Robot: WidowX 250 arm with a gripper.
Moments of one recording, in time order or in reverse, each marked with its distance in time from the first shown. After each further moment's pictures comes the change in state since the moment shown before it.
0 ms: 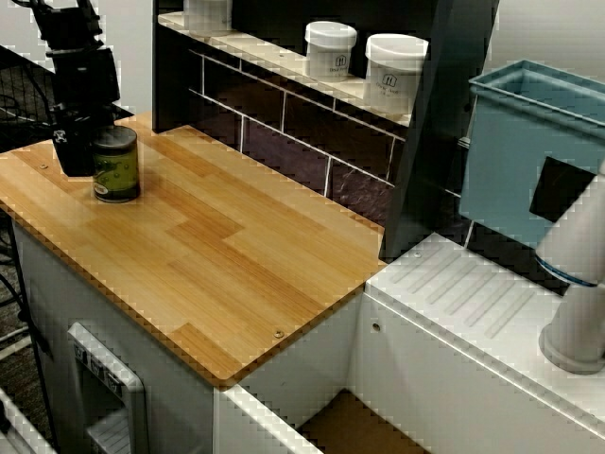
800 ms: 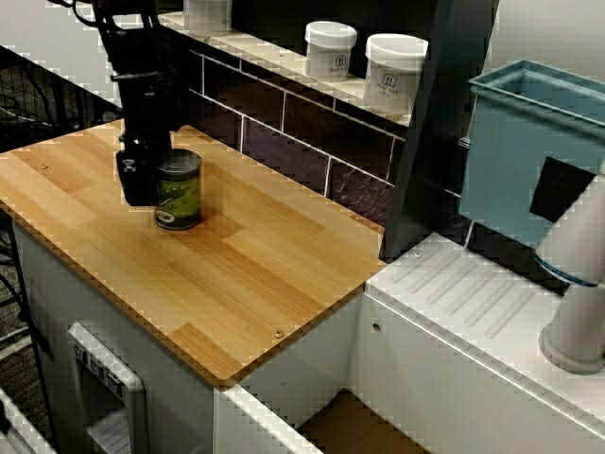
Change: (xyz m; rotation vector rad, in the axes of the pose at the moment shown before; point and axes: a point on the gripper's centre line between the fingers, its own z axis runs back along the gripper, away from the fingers) arm 0.067 -0.030 -0.020 -0.003 0.015 0.042
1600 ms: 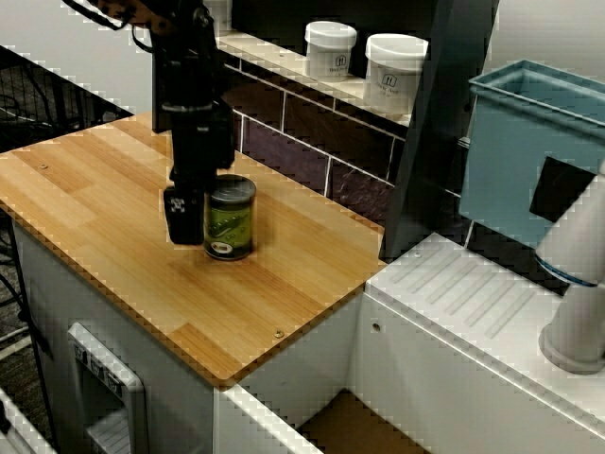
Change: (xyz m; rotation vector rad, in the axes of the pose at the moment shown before) arm 0.045 -0.043 -0.026 -0.009 0.058 -0.028
